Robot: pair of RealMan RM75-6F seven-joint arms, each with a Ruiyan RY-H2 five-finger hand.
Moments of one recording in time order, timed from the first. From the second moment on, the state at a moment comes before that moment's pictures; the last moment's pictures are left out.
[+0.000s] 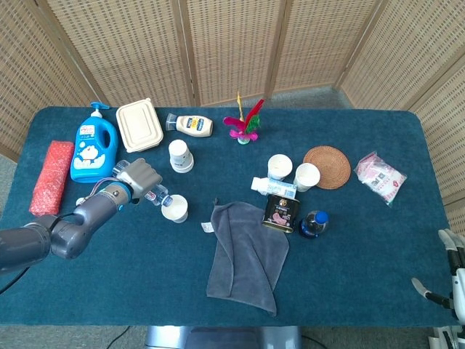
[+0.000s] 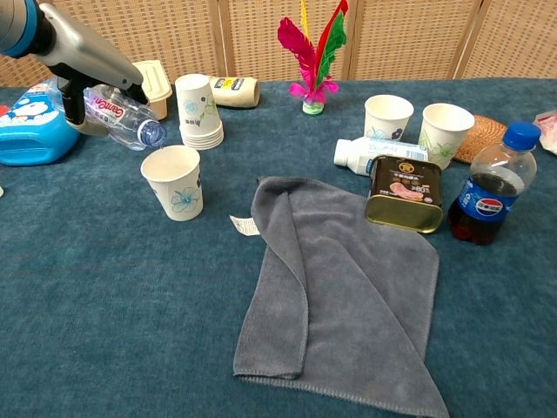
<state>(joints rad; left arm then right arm) -1.53 -1.15 0.41 -1.59 0.60 0.52 0.48 -0.09 -1.16 0.06 -1.51 -1.50 1.61 0.25</state>
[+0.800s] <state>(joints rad) -1.21 -1.12 0.24 -1.63 0.65 0.69 0.21 -0.08 -1.14 0.05 -1.56 -1.52 1.61 0.21</state>
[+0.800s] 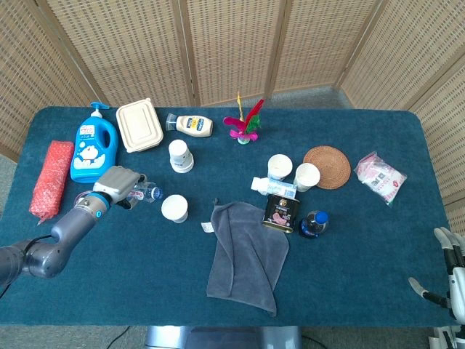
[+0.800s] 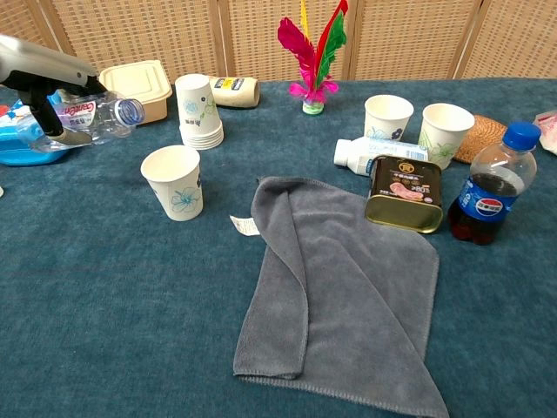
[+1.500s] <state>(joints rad) -0.77 -0.99 -0.01 -1.74 0.97 0.83 -0.49 -0.05 -1.11 0.05 -1.62 -1.55 1.58 0.16</state>
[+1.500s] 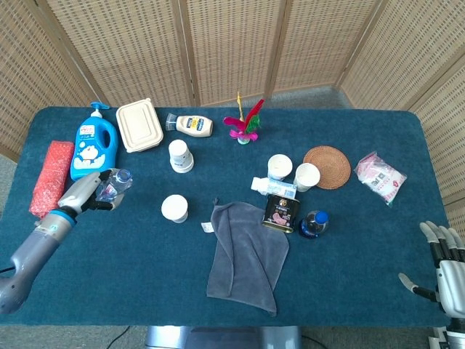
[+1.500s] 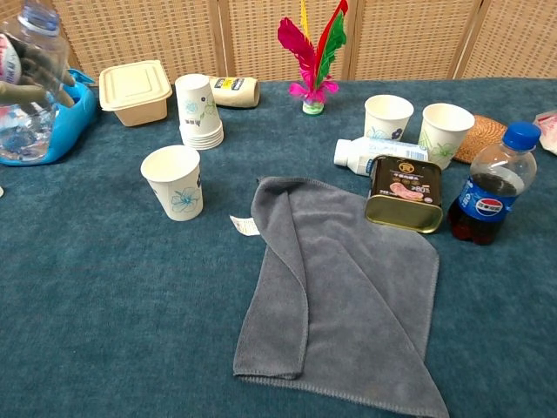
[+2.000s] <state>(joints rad) -0.50 -0.97 -0.01 -1.69 1.39 0.95 -1.06 -0.03 -1.11 0.05 -1.65 -1.56 1.57 0.13</state>
